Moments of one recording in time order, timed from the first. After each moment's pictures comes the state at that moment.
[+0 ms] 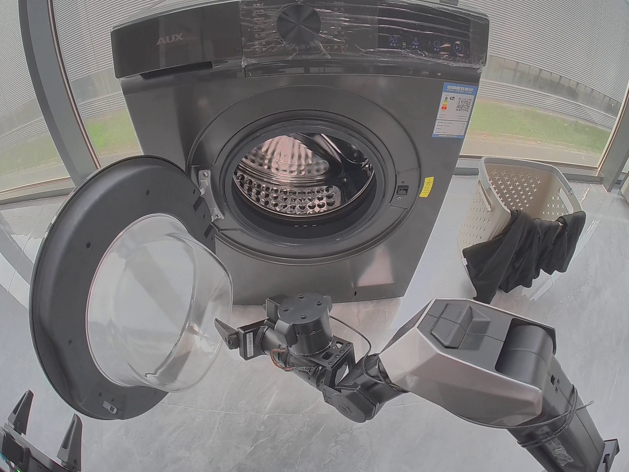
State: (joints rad) left arm 0.00 0.02 -0.02 -0.01 0.01 -0.02; right arm 0.89 2.59 -1.44 -0.98 -0.11 0.29
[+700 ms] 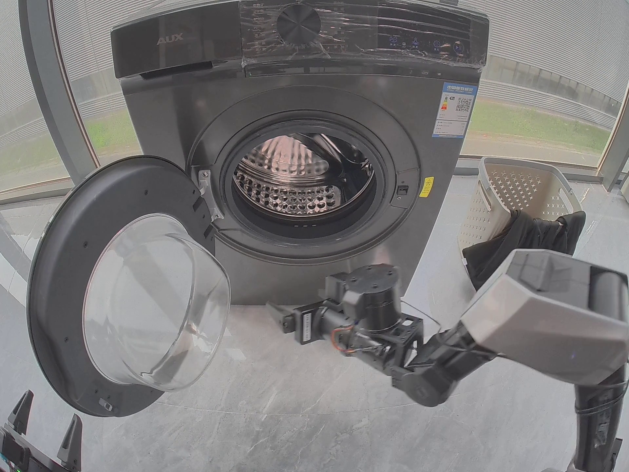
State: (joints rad) left arm 0.00 0.02 -0.02 -0.01 0.01 -0.02; right arm 0.80 2.32 -1.09 -1.00 -0.12 0.28
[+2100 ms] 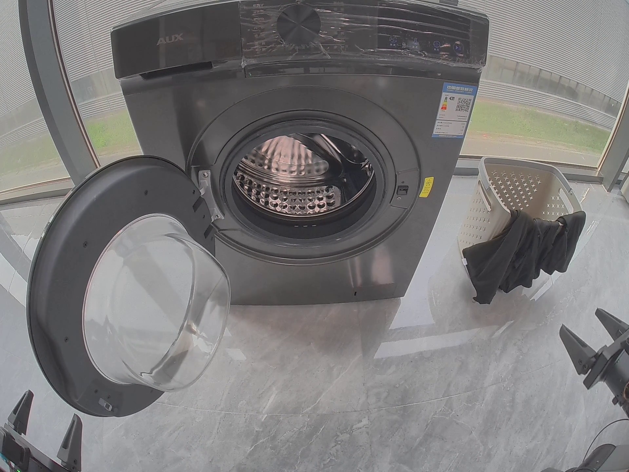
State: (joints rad) left arm 0.00 0.02 -0.02 -0.01 0.01 -0.02; right arm 0.21 0.85 -0.02 -0.73 -0.08 0.05
